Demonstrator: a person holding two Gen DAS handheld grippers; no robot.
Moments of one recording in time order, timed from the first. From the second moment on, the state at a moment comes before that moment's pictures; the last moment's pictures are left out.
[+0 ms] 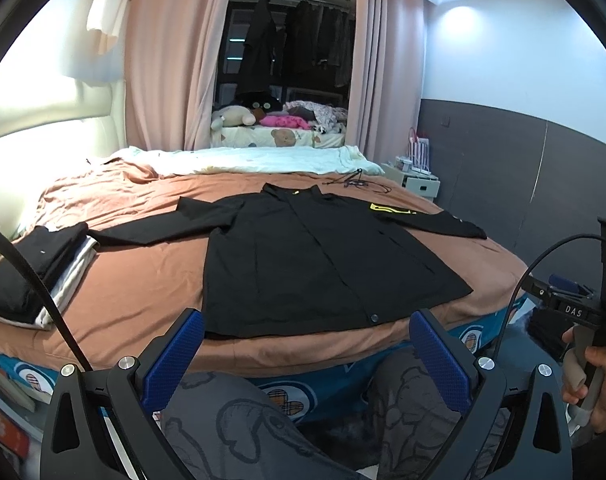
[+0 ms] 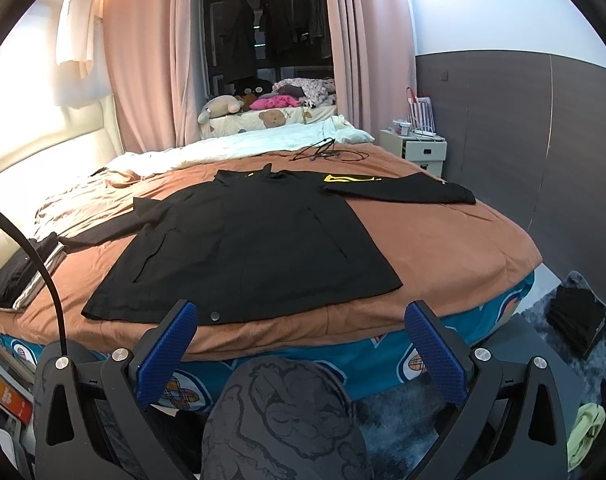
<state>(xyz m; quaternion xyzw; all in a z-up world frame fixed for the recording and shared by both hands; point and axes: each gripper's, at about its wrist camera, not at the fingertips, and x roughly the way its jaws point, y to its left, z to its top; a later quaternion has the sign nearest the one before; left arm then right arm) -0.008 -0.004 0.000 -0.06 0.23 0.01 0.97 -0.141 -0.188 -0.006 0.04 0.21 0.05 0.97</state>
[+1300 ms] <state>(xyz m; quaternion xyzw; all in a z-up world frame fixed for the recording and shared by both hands) -0.014 -0.015 0.000 -0.06 0.24 0.01 0.97 -0.142 -0.204 -0.008 0.07 0.22 0.05 0.97</state>
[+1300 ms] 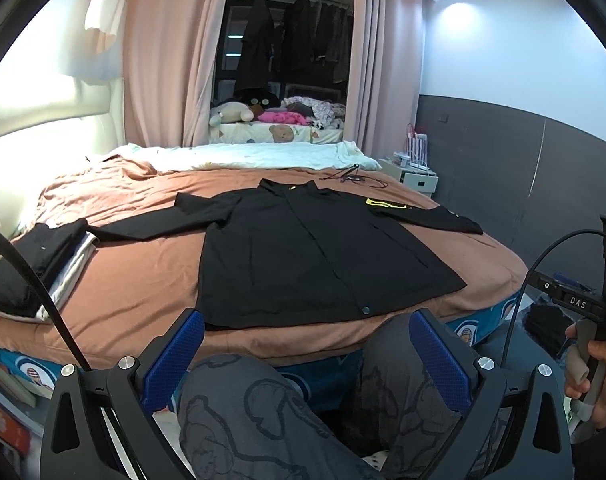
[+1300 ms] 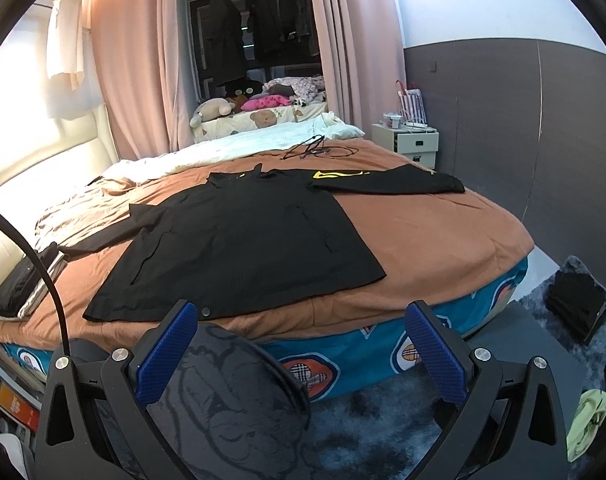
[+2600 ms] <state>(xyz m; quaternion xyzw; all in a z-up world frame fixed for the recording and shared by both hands) 0.153 0.086 -0.028 -0.10 0.31 0.10 0.94 0.082 -0.155 0.017 0.04 0.30 0.12 0.95</state>
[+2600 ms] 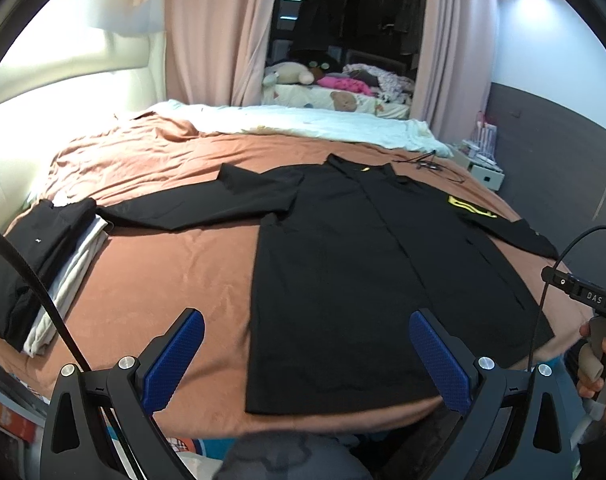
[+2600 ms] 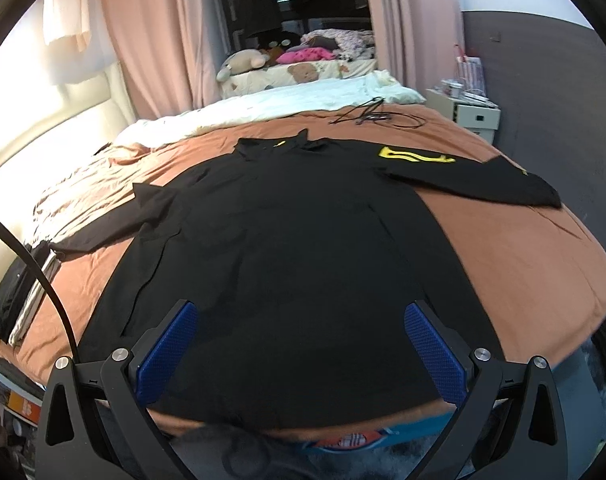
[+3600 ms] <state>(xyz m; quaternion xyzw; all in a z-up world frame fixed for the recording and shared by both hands) 0.281 0.280 -0.061 -0.17 0.35 0.22 0.89 0.309 -0.069 0.005 -0.05 0.36 0.22 0.90</state>
